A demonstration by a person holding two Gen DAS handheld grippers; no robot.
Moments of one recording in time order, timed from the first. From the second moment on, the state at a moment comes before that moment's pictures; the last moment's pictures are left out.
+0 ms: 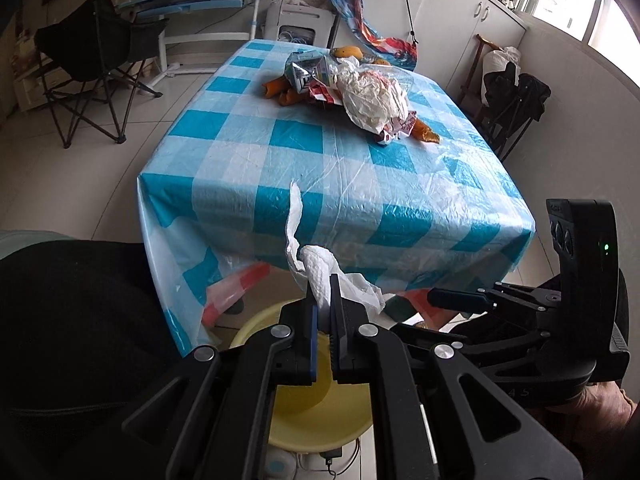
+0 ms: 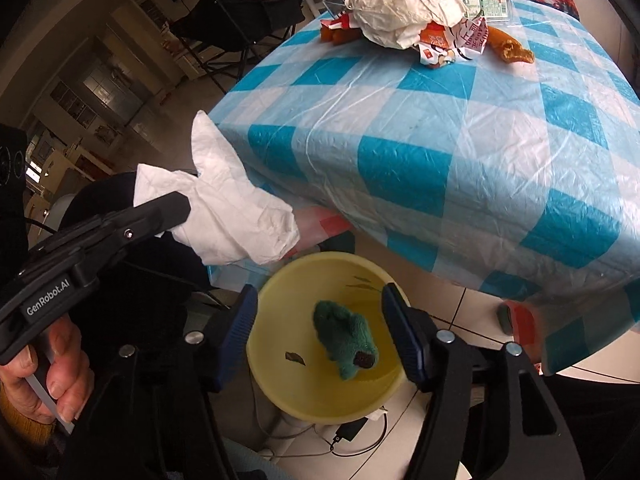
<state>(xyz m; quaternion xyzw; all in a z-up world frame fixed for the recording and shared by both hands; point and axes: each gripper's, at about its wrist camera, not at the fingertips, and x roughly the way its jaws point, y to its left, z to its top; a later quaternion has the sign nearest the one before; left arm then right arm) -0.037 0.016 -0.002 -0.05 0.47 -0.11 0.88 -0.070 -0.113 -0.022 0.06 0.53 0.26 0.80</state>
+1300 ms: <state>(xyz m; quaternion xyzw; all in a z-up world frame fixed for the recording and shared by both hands) -0.063 0.010 0.005 -0.05 0.52 -0.13 0.84 -0.058 -0.191 0.026 0.23 0.43 0.19 0.85</state>
